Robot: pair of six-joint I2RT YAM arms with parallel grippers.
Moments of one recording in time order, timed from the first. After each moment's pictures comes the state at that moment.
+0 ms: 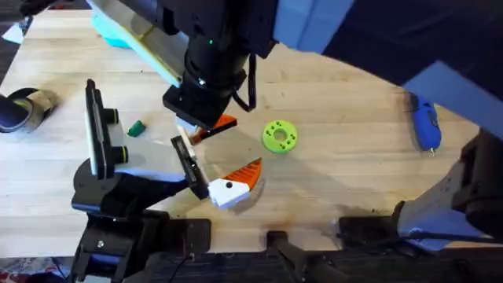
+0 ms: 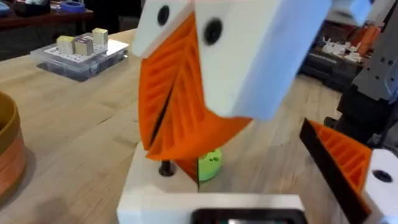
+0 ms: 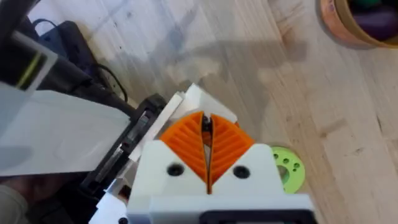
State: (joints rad) left arm -0.12 0.00 0.01 -0.09 0.97 -0.12; right arm 1.03 1.91 2.00 -1.30 -0.11 -0.03
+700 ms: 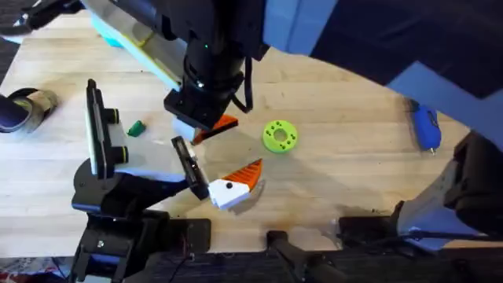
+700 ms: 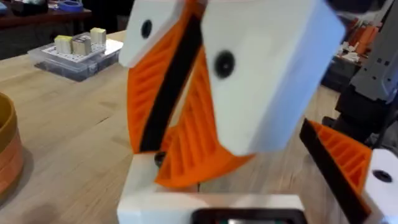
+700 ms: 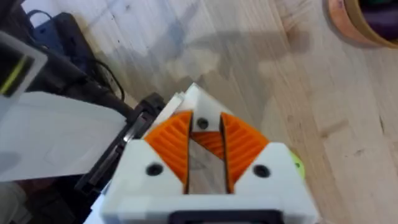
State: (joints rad) left arm -0.12 0.00 0.01 -0.09 0.98 -0.12; right arm 1.03 1.93 2.00 -1.31 -0.12 -0.04
